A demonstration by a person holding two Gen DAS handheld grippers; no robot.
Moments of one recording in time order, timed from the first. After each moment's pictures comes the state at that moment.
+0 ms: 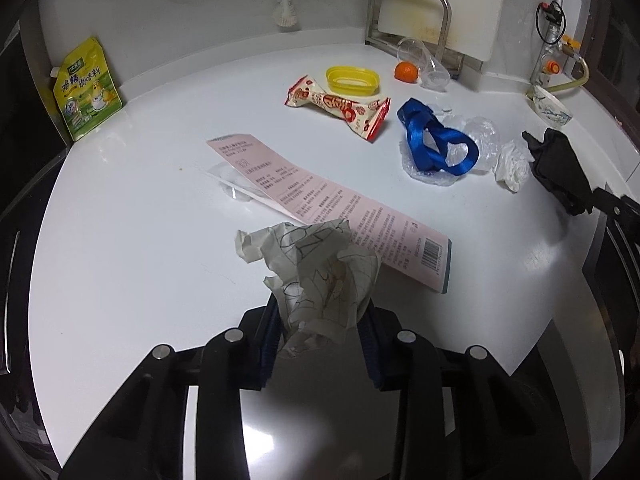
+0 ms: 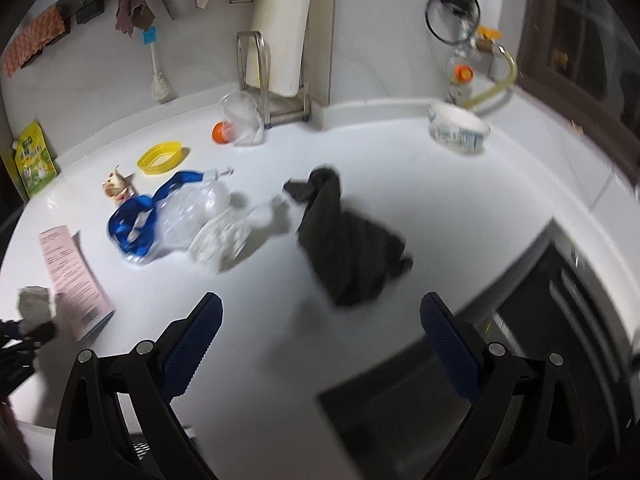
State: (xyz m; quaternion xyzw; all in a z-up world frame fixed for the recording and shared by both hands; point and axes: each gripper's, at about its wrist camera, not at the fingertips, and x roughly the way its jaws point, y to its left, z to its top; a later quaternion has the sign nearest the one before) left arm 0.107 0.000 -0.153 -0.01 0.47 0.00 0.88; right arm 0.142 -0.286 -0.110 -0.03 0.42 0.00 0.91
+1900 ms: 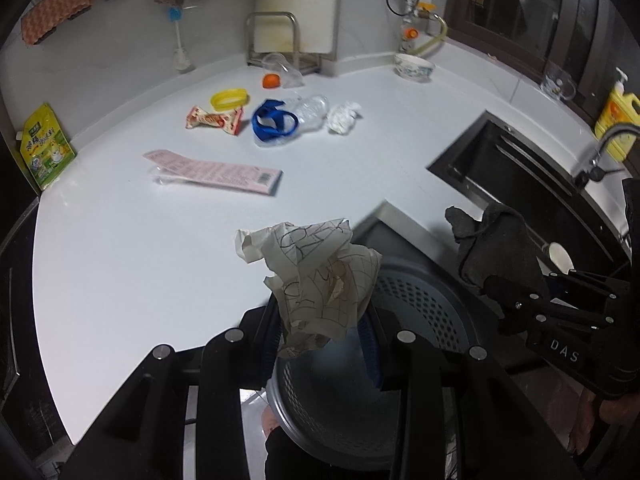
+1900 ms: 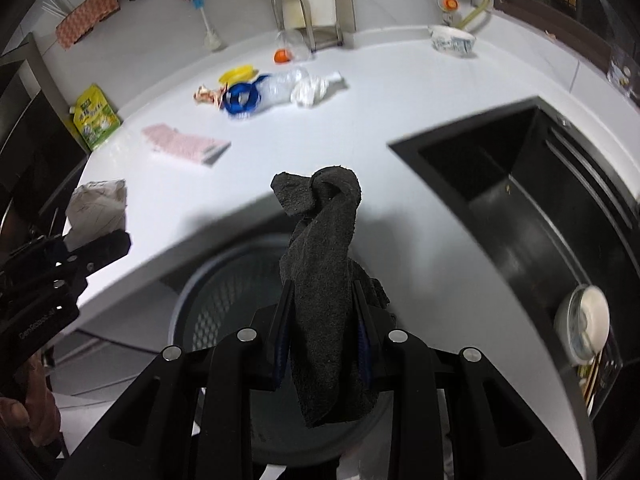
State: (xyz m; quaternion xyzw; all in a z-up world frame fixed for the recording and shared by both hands) left arm -0.043 -0.067 -0.104 0.06 0.45 -0.15 0.88; right arm -0.083 -0.234 -0.117 0.07 0.51 0.04 0.86
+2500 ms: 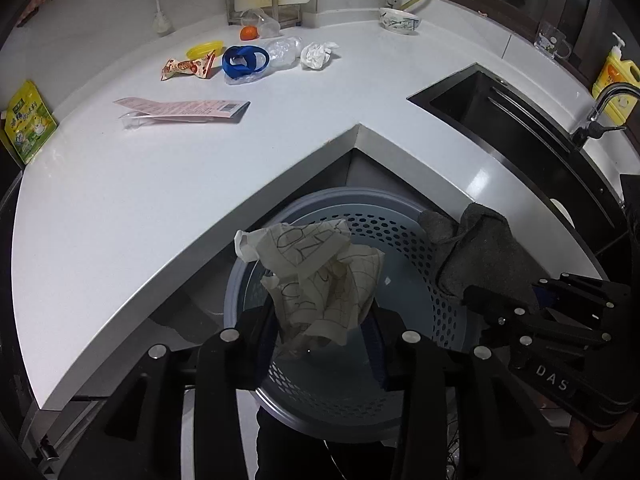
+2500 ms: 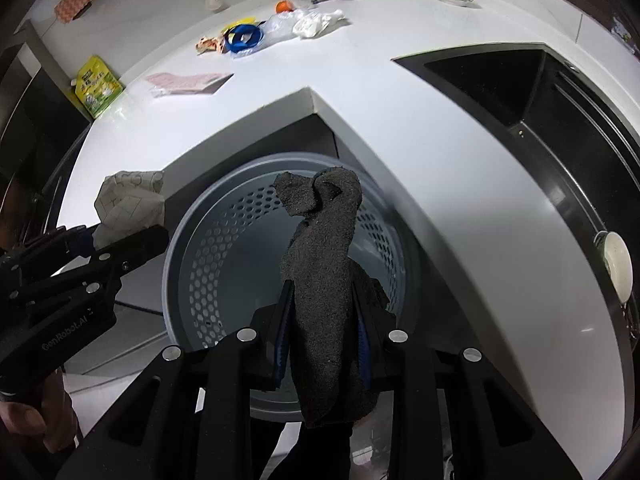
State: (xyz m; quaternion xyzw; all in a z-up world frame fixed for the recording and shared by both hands) left arm -0.070 -0.083 -0.149 0.07 0.50 -0.16 0.85; right arm -0.115 -0.225 -0.159 0.09 0.55 0.06 0.83
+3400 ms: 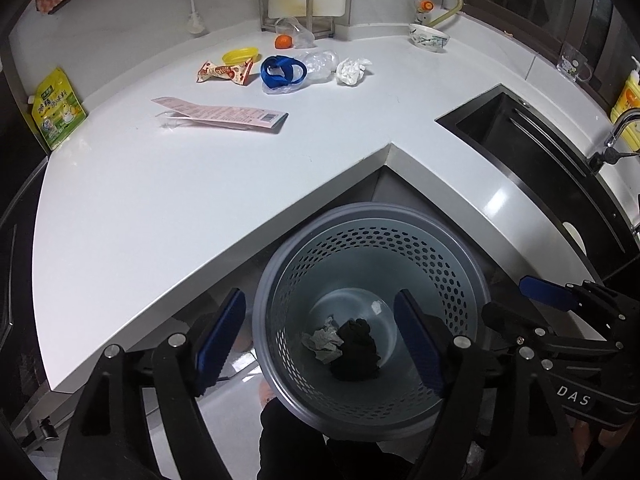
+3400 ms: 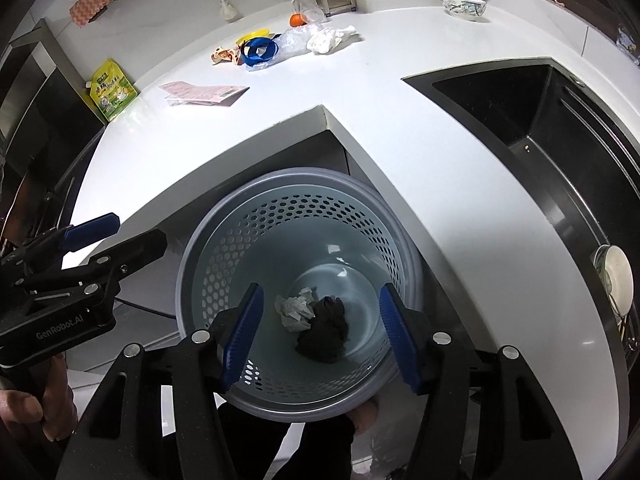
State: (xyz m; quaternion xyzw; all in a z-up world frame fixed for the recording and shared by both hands) left arm -0.070 -0.067 -0.132 0.06 0.49 -0.11 0.86; right arm -0.118 -0.229 -0.142 0.09 0.53 0.07 0.84
